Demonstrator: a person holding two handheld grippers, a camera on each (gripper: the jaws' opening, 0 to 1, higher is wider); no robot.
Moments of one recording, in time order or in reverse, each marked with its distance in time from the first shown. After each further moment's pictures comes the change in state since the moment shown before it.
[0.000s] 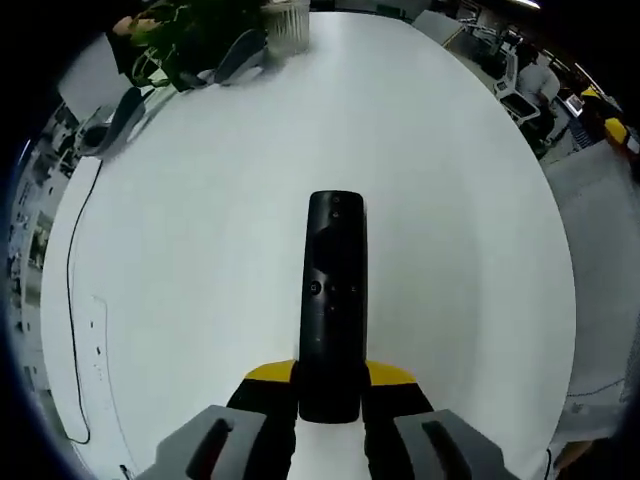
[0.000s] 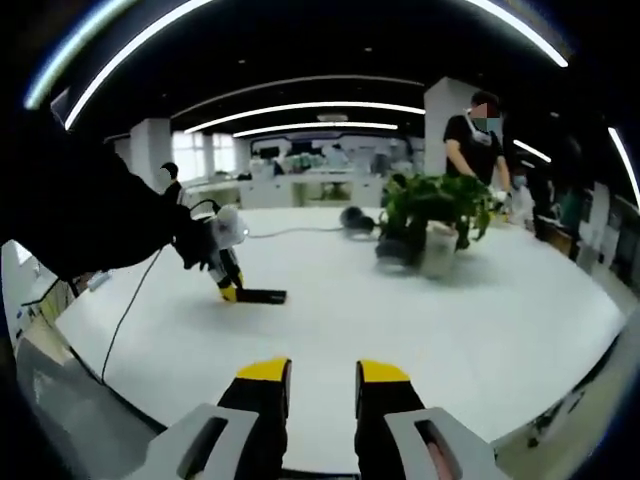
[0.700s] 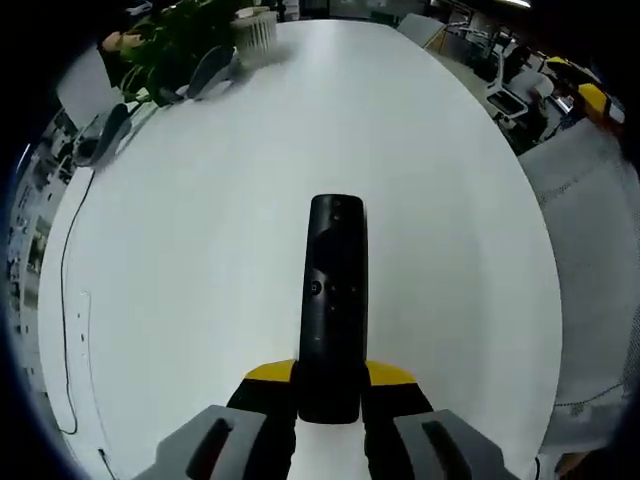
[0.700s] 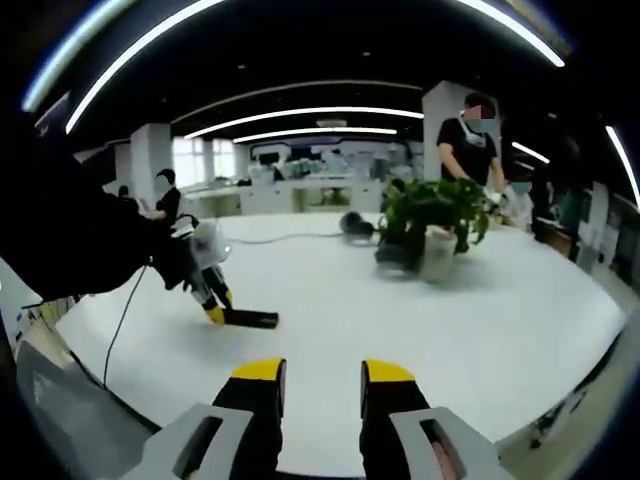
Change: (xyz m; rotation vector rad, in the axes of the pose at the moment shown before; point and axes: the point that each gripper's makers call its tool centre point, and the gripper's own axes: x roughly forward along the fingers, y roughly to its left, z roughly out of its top) left arm 0.002 -0.042 -0.010 0.008 -0.044 -0.009; right arm 0.000 -0.001 0.004 0.007 -0.024 -0.001
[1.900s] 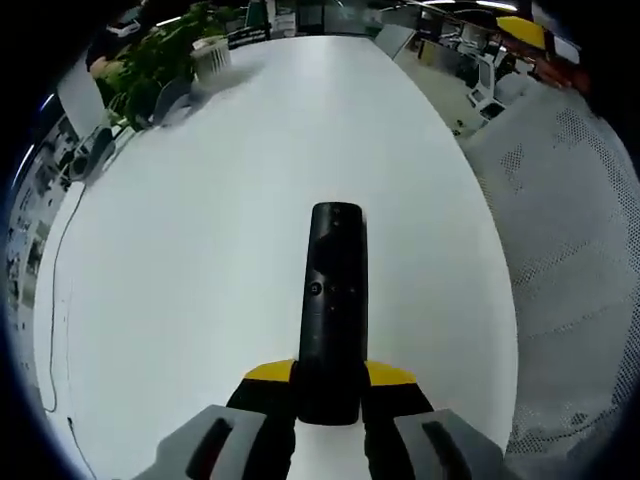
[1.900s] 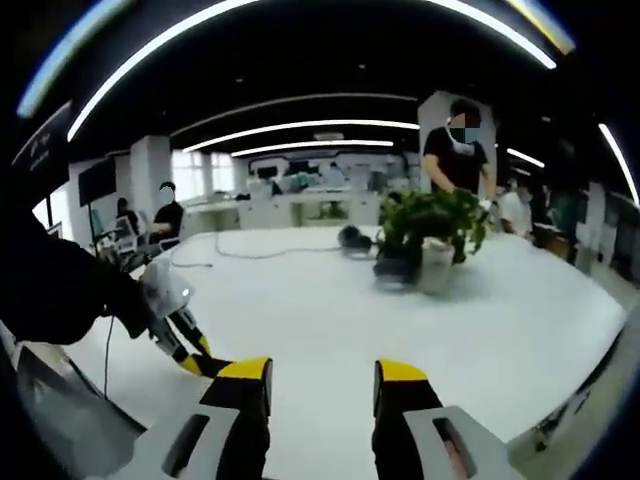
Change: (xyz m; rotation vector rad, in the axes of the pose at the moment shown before) left arm 0.001 -0.109 -0.008 0.019 -0.097 0.004; right arm -0.003 0.001 0.010 0.012 -0.063 -0.001
